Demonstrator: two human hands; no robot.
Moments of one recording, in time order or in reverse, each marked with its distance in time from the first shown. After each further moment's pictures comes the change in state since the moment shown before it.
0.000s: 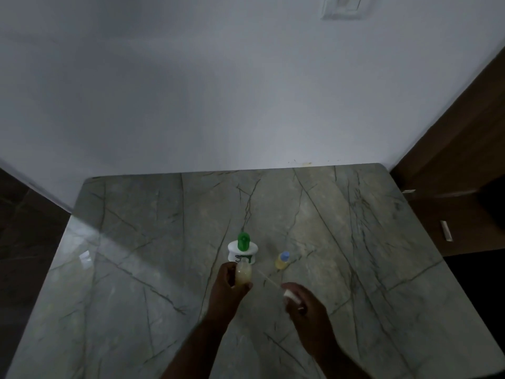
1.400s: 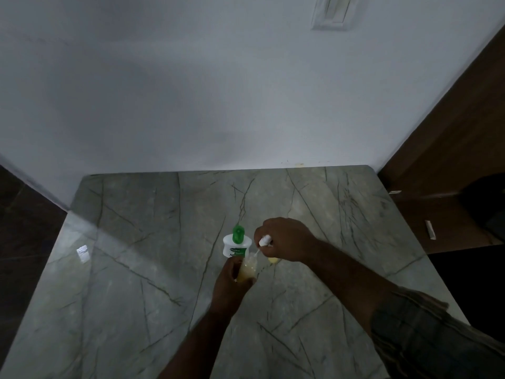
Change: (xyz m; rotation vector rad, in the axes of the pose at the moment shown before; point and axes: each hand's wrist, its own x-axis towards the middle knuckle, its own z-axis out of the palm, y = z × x) left_hand -0.018 0.007 0.014 0.124 -0.082 0.119; right_hand 0.103 -0.143 -0.035 -0.864 -0.478 -0.566
